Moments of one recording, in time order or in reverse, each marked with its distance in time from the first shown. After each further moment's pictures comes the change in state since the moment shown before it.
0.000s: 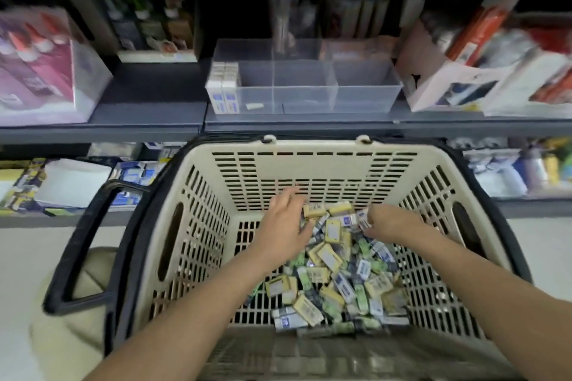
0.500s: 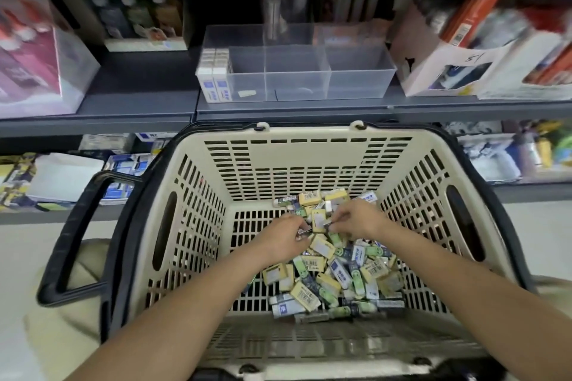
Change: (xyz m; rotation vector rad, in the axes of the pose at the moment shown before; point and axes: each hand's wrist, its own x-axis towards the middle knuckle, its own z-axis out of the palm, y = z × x) left_hand -0.004 -0.018 0.027 -0.005 -0.470 -0.126; right_hand 0.008 -0.030 0.034 0.724 0.047 -0.088
